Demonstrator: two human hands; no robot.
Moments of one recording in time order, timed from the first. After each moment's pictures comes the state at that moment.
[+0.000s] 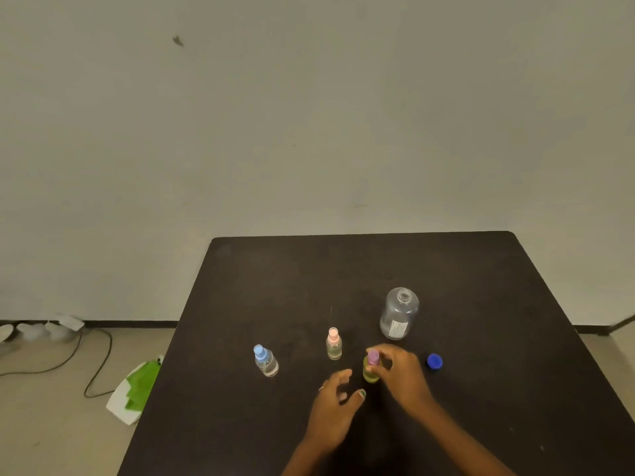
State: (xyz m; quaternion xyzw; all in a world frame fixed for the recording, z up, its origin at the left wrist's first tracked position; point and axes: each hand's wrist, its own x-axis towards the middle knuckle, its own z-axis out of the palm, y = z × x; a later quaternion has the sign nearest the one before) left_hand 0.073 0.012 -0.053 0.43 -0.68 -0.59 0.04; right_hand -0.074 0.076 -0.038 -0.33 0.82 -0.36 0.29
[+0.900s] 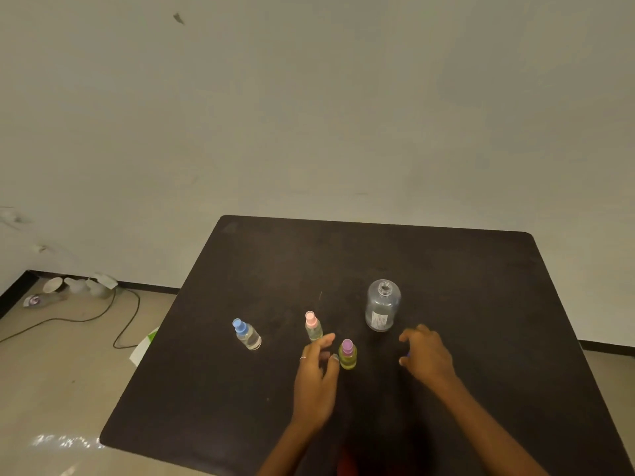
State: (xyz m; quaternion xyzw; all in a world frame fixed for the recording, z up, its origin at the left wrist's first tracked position) left_hand 0.027 0.050 -0.027 0.50 -0.67 -0.49 0.24; right_hand -0.173 0.110 -0.049 -0.41 0.88 -0.07 0.24
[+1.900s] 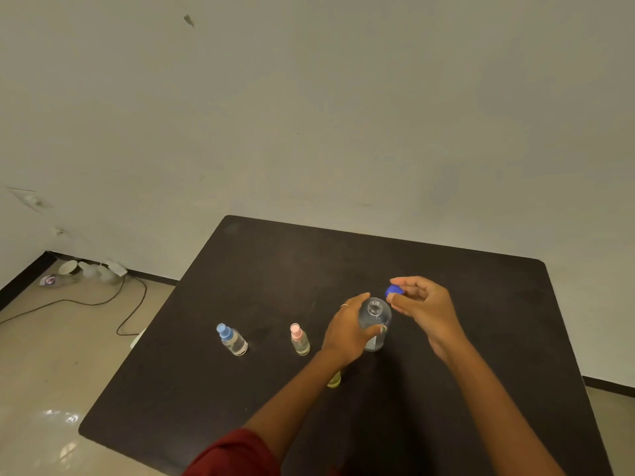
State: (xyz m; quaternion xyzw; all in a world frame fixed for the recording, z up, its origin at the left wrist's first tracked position) left_hand -0.094 -0.009 -0.021 0.43 -0.79 -0.43 0.11; right_hand -0.226 0.062 0.036 -0.27 0.70 -0.54 0.38
